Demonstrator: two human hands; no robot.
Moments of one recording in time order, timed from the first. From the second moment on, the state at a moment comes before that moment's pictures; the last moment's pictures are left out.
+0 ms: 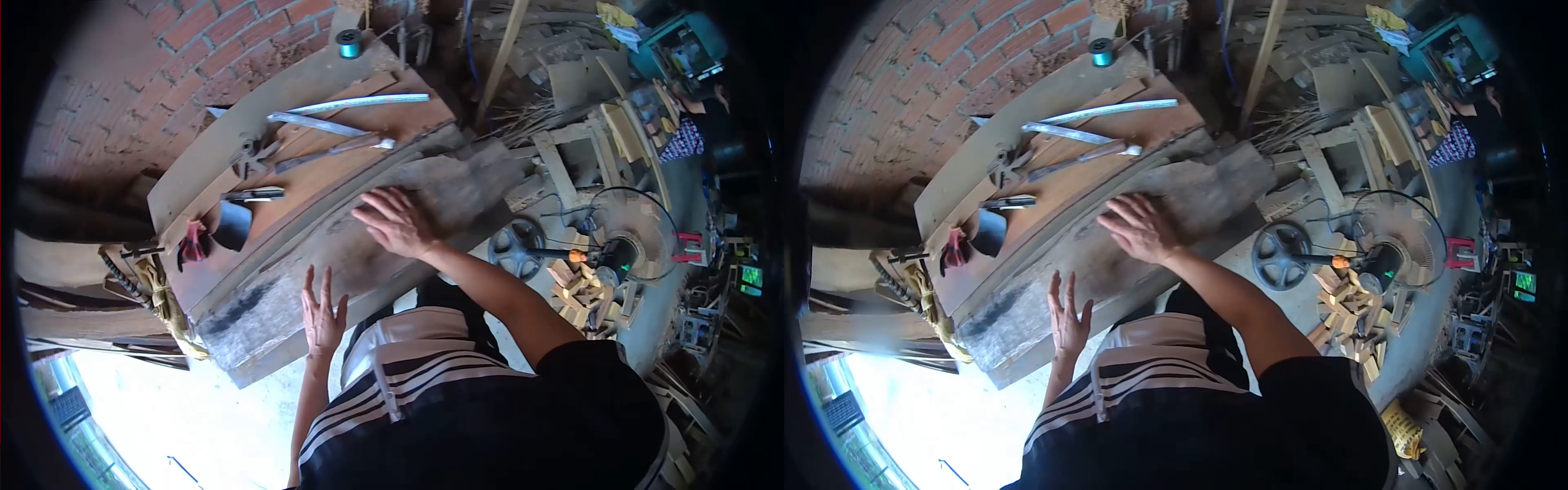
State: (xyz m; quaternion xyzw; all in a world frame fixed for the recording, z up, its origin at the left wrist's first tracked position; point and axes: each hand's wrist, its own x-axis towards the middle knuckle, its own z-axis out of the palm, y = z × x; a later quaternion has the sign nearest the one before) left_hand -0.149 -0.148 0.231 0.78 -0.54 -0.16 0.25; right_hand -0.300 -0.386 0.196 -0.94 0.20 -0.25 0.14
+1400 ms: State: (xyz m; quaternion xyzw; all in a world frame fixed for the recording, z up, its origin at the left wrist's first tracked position) left_hand -0.207 -0.176 0.216 0.89 -0.41 -0.11 0.20; right_hand -0.341 -0.654 0.214 -0.81 0.36 0.06 0.46
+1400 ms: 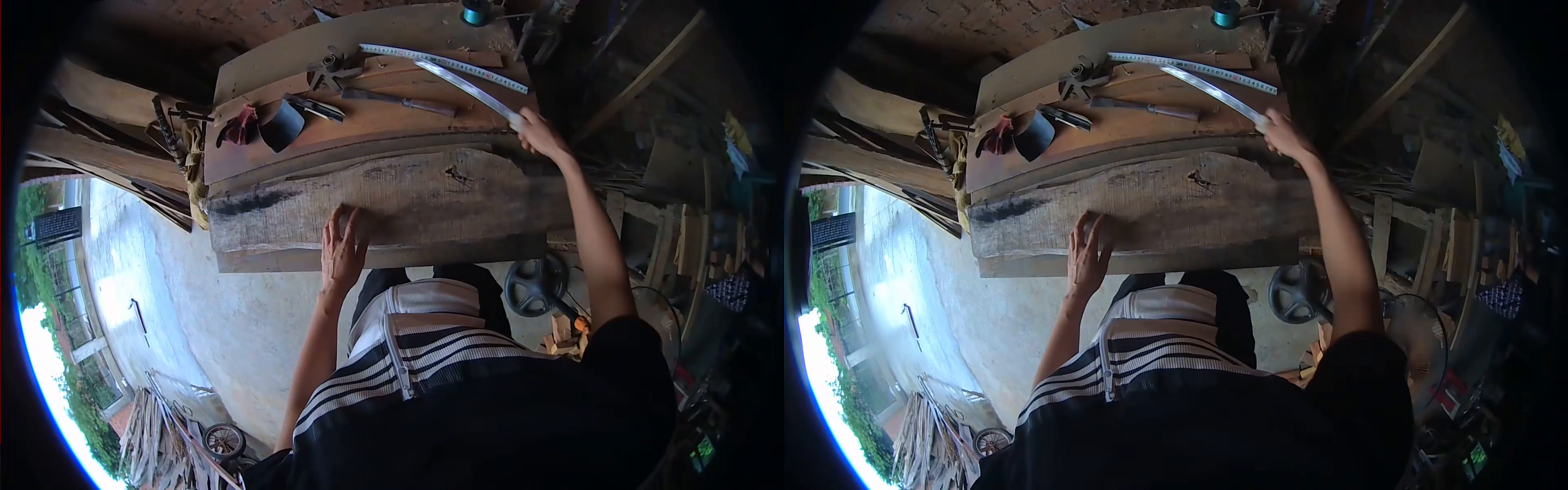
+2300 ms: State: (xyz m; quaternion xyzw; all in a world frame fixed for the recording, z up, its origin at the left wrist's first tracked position) left_hand -0.250 -0.240 0.205 0.76 -0.31 -0.33 0.46; right_hand -0.517 -0.400 0.223 -0.87 0.33 -0.15 0.34
